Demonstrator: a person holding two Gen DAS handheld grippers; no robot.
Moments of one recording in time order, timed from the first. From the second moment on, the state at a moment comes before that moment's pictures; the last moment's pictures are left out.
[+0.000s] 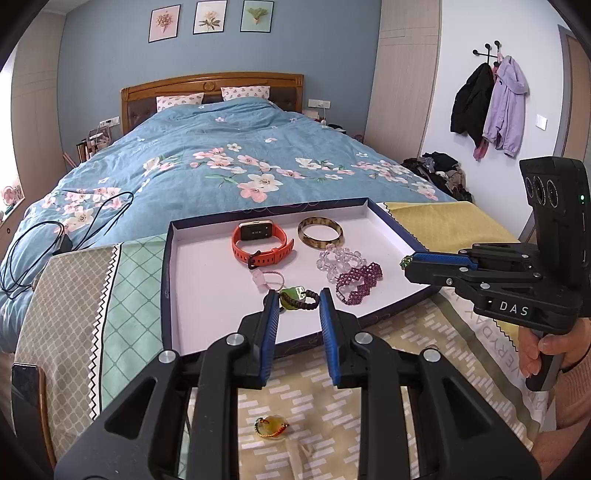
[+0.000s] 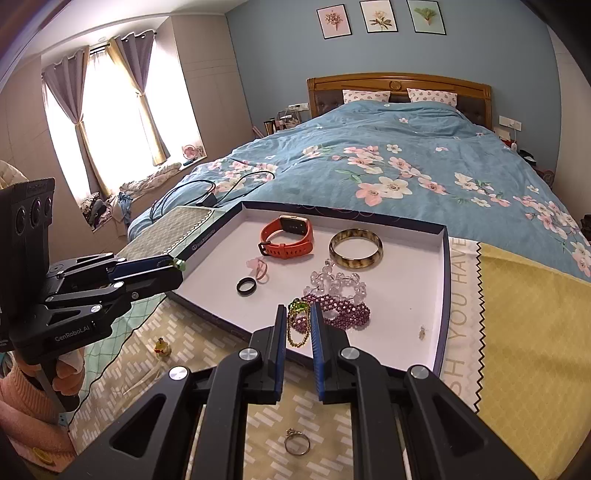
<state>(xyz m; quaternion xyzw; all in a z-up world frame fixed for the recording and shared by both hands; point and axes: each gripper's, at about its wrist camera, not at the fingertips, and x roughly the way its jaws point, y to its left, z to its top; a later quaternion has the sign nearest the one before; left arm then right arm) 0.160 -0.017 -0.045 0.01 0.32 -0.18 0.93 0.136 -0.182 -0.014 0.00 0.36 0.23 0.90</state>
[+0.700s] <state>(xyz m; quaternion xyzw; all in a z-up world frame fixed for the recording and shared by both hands) 0.189 -0.019 -0.049 0.00 0.34 -0.17 0.93 0.160 -0.176 -0.026 -0.01 0.38 0.23 0.90</state>
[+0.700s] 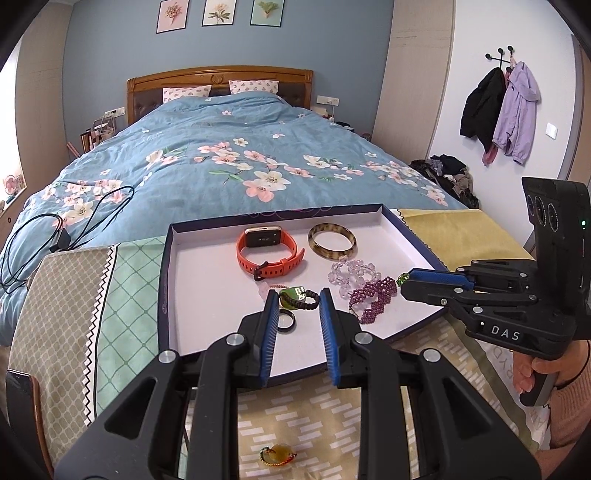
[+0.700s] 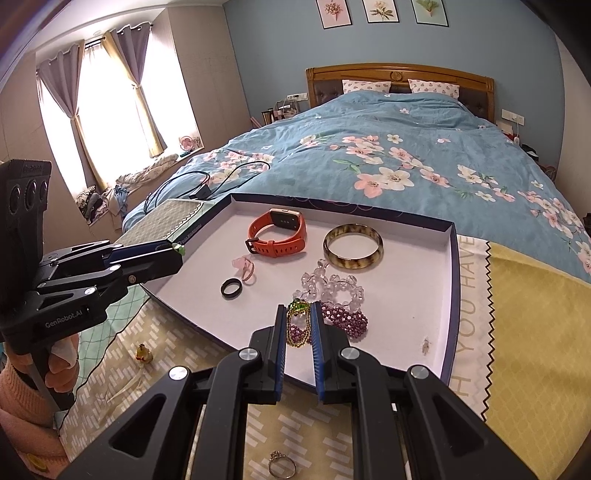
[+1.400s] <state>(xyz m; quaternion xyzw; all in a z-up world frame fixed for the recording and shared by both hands) 0.213 -0.024 -0.074 0.01 0.37 -0.15 0.92 0.177 -0.168 -0.042 -0.02 0.40 0.23 0.89</state>
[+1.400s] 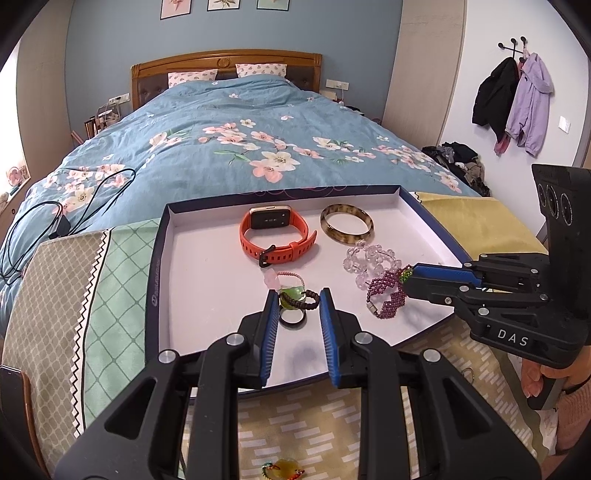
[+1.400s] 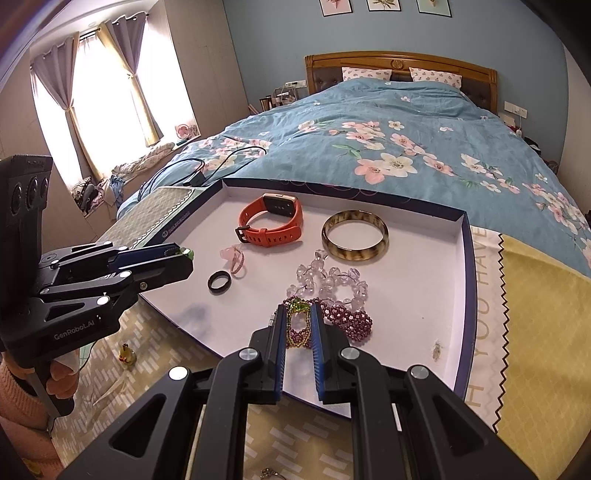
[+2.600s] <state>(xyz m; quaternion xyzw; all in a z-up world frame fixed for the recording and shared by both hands) 0.207 -0.020 -0.070 0.00 0.35 -0.14 0.93 0.173 -0.180 -0.035 0.01 0.39 0.21 0.89</state>
